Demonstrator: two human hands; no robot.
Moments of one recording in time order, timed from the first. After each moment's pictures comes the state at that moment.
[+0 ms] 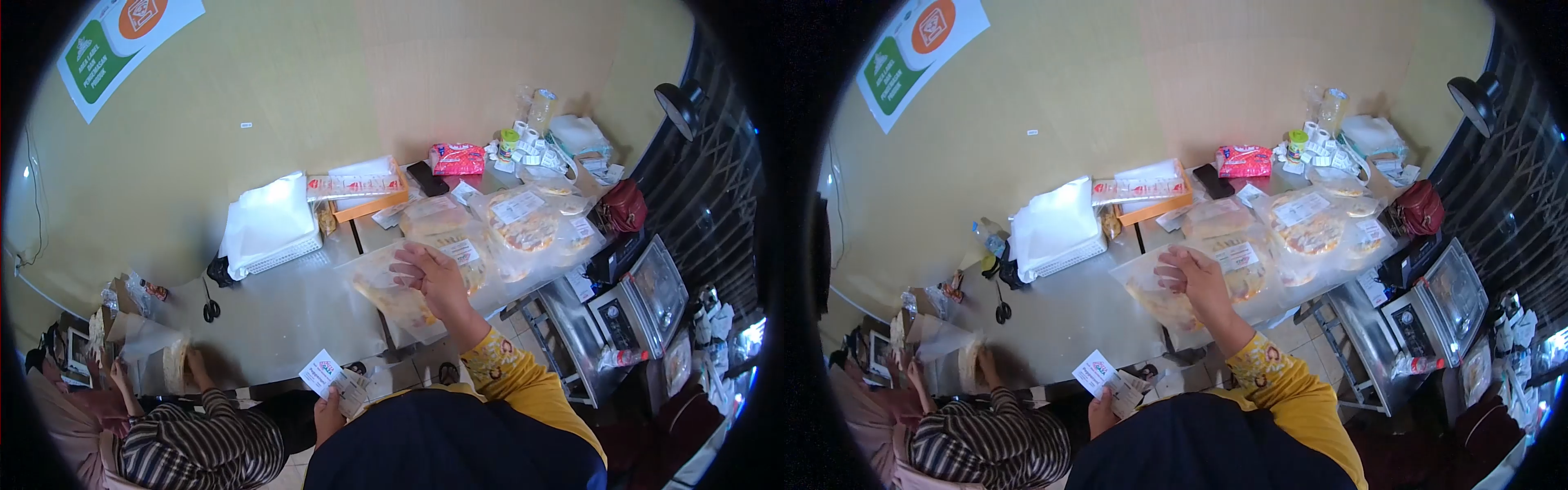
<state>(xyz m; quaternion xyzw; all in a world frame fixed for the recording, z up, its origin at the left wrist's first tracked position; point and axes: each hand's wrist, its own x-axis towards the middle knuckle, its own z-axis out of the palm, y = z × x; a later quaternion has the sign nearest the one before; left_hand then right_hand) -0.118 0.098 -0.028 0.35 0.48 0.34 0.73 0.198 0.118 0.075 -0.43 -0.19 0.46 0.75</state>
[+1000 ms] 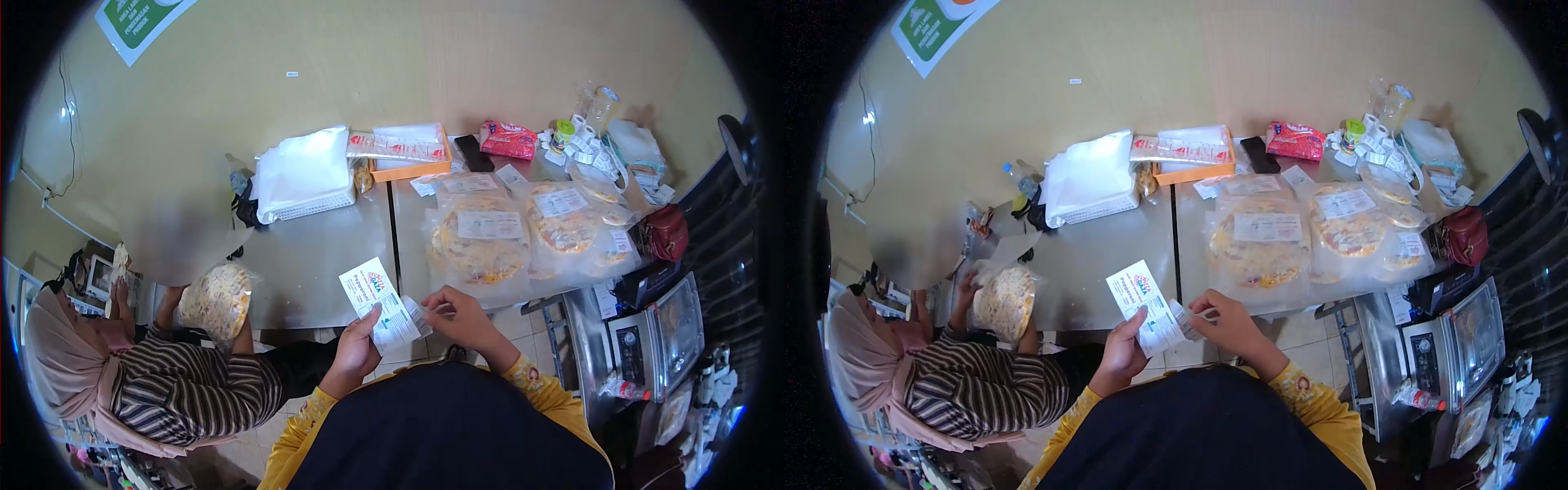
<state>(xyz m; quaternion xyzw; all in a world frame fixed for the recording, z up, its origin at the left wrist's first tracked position) -0.002 0.115 0.044 0.23 0.32 0.29 0.87 0.194 0.039 0.031 -0.56 -0.49 0.43 0.51</state>
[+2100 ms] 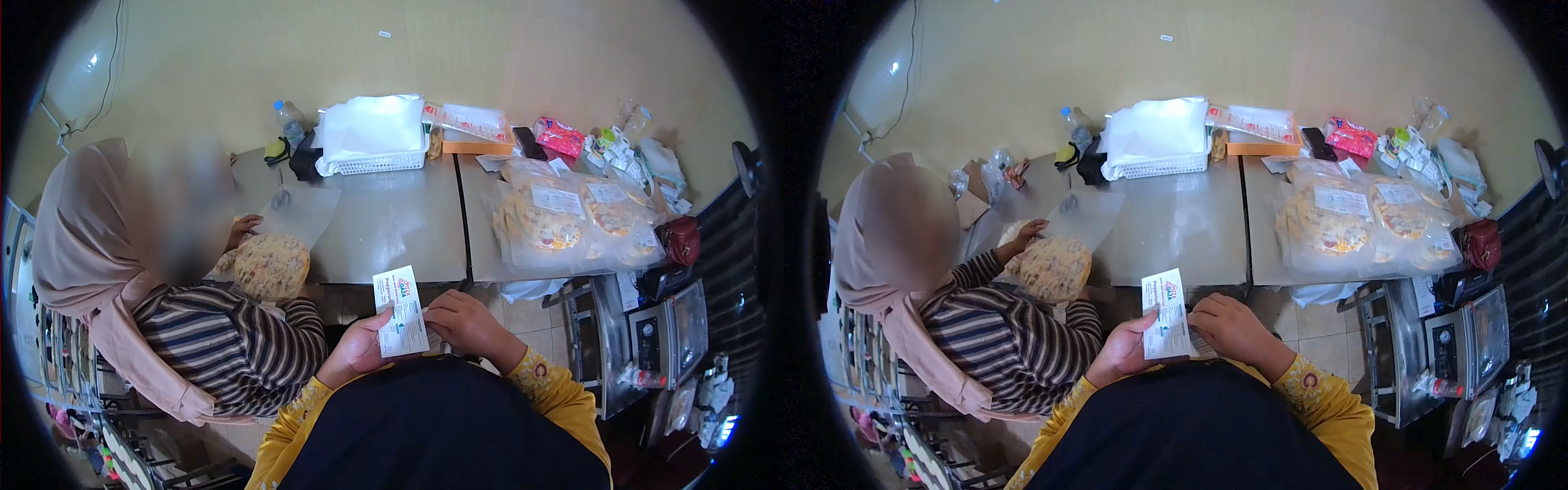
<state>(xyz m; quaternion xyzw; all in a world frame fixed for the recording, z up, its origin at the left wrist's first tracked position) -0.195 0.112 0.040 0.14 0.28 0.12 0.94 0.016 0.045 0.051 -0.47 -0.80 0.10 0.37</state>
